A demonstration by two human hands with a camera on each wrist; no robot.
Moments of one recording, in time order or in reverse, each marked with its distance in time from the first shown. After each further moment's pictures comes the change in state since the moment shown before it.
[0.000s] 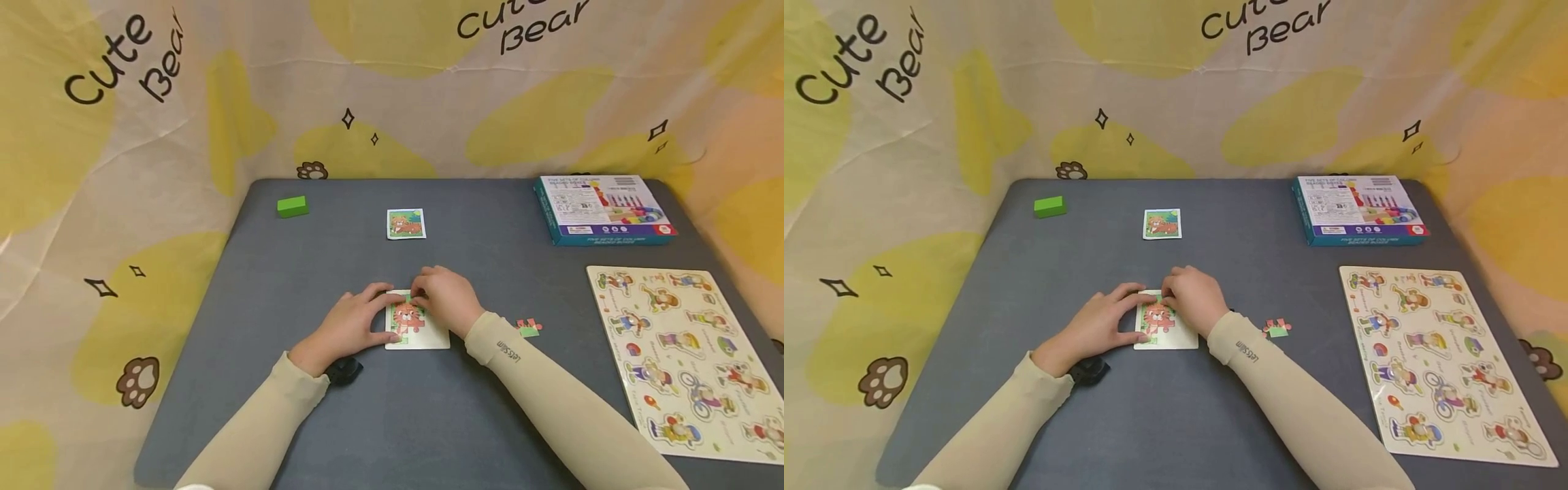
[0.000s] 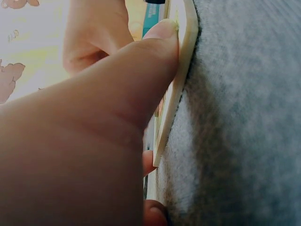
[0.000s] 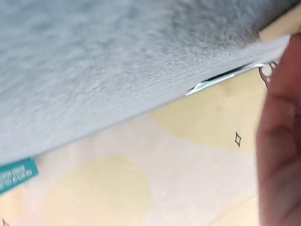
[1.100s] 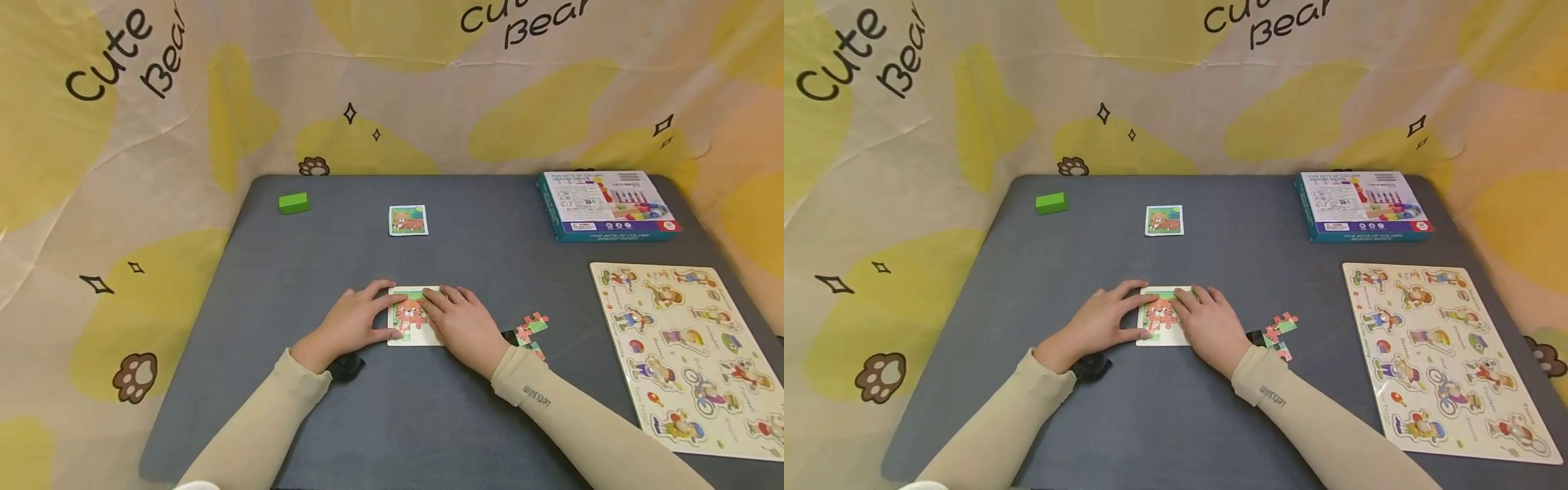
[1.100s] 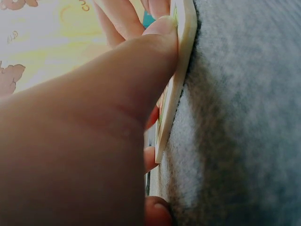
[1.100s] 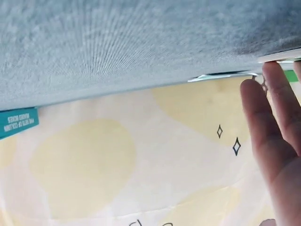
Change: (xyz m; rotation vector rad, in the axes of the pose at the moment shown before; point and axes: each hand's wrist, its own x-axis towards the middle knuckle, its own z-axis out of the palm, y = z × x) left_hand 0.000 0.000 -0.002 0.060 -0.018 0.022; right_hand -0.058 0.001 0.013 -0.326 0.062 -0.200
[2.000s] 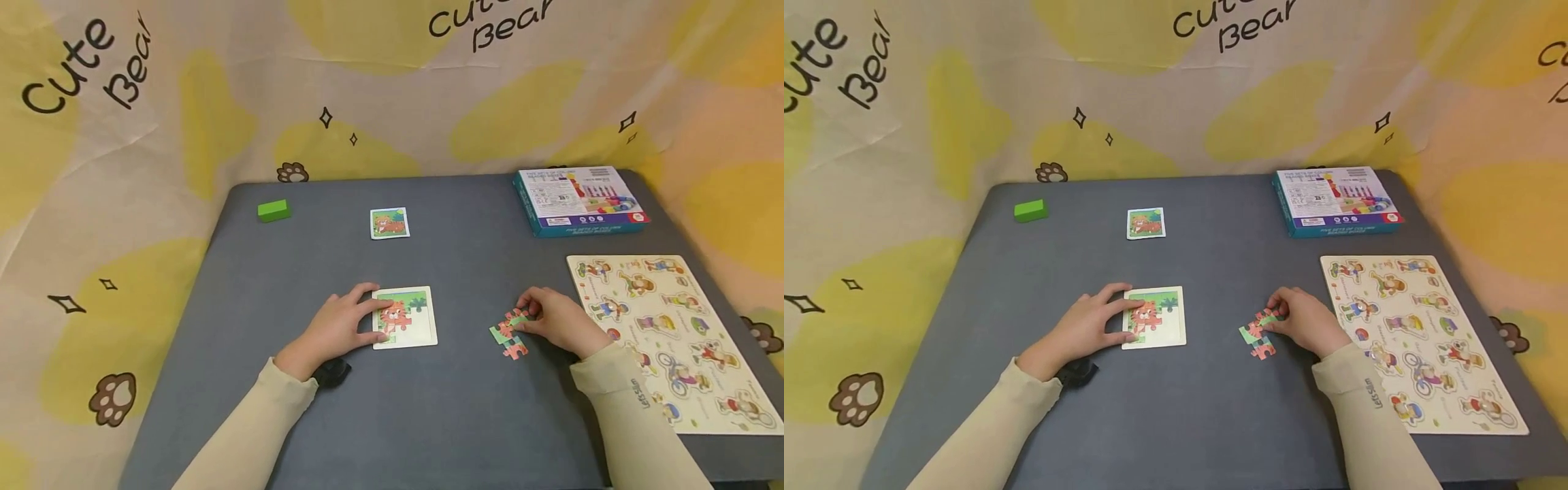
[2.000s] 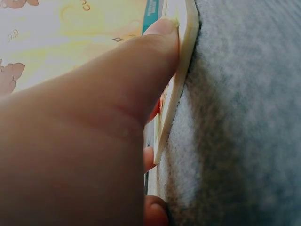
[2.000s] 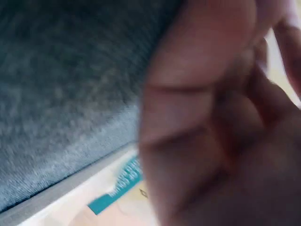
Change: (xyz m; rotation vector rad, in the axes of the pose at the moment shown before) left_hand 0.003 0.001 0.002 -0.026 -0.020 -0.010; right_hand -0.103 0.117 -0.047 0.557 -0.215 0.569
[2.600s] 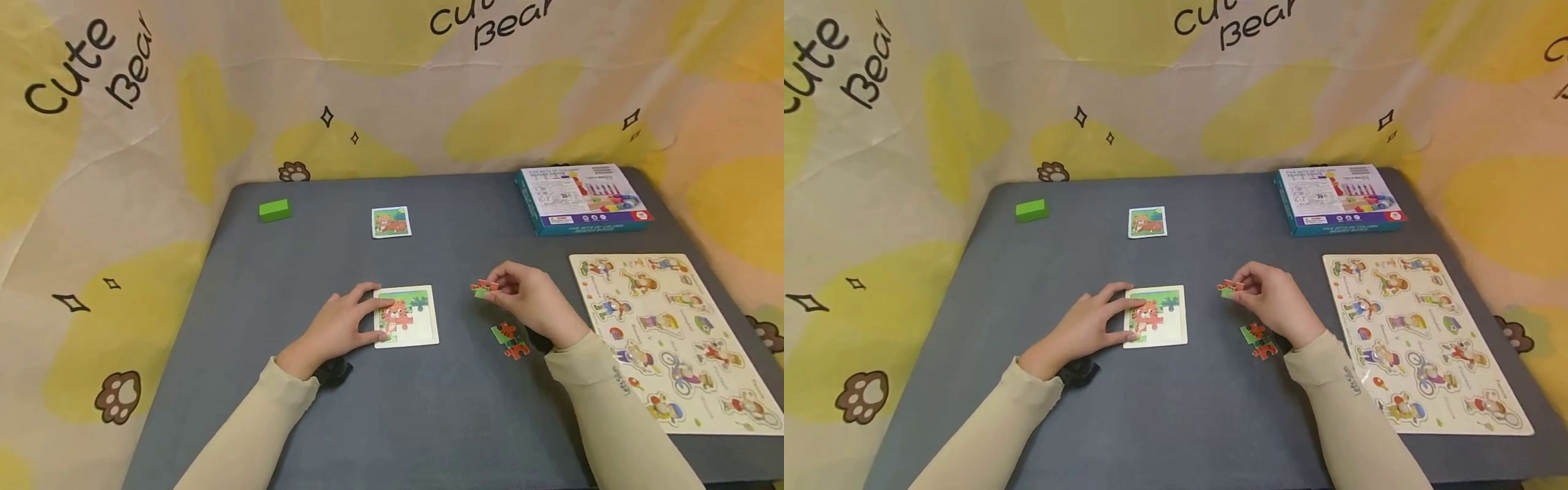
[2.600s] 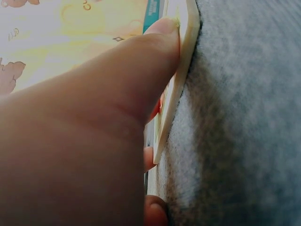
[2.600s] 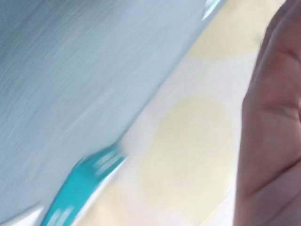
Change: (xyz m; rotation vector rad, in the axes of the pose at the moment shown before) left_hand -0.002 0.001 0.001 -0.004 0.004 -0.003; right_hand 0.017 -0.061 -0.001 0.266 0.127 -0.048
